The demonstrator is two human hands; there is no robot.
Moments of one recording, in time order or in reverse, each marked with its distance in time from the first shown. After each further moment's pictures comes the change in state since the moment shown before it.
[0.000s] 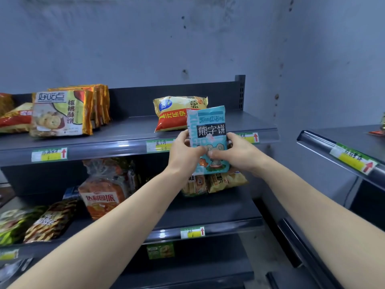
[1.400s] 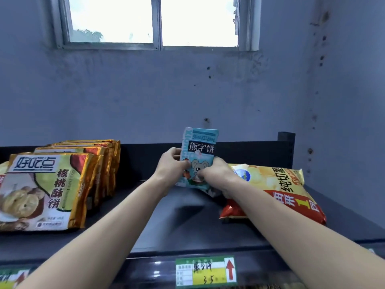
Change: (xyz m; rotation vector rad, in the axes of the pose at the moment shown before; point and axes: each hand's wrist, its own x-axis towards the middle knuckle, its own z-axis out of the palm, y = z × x) left_hand 0.277 0.022 -0.119 0.153 0.065 0.113; right_hand 0.281 -0.085 0.088 0.010 0.142 0.030
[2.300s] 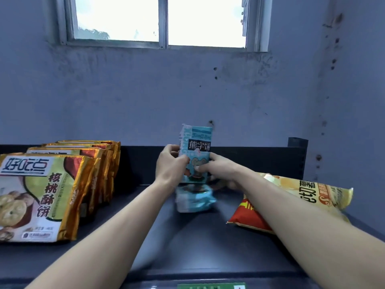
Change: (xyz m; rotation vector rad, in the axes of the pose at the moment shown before) left_hand 0.037 -0.015 0.000 0.005 0.222 0.088; right_hand 0.065 0.002 -0.001 0.051 -0.303 0.026
